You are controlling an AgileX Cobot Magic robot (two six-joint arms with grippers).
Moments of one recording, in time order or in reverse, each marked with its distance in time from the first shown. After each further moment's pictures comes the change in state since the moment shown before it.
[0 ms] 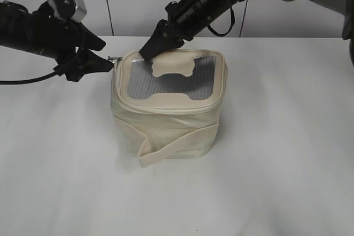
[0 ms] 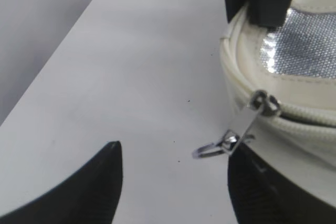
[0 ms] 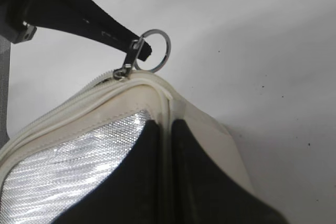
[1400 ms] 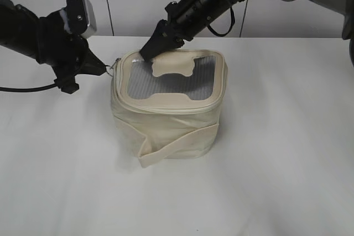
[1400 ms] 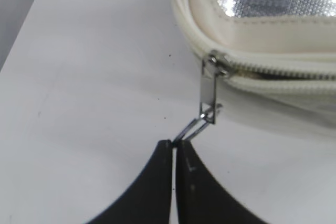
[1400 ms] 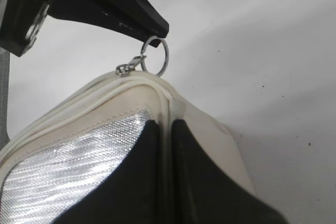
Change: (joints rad) left arm -0.063 -0.025 -0.008 0.369 -0.077 -0.245; right arm 0.000 0.000 0.000 0.000 -0.002 0.006
